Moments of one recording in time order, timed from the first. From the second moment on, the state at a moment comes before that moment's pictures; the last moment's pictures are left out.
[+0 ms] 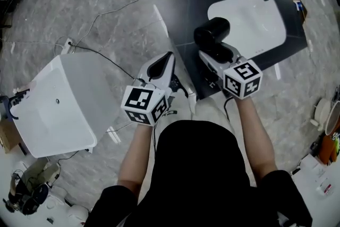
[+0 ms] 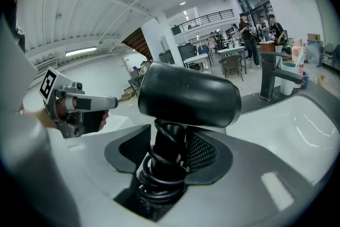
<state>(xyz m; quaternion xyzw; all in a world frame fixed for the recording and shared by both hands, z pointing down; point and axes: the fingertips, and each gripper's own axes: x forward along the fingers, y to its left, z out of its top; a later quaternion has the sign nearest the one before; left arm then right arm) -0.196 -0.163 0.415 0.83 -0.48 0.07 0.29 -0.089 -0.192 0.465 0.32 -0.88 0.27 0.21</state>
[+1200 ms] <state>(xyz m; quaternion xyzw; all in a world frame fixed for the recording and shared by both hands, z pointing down) -0.208 -0.173 0.452 0.82 -0.47 0.09 0.31 -0.109 -0.217 0.571 0.33 -0.83 0.26 0.37</state>
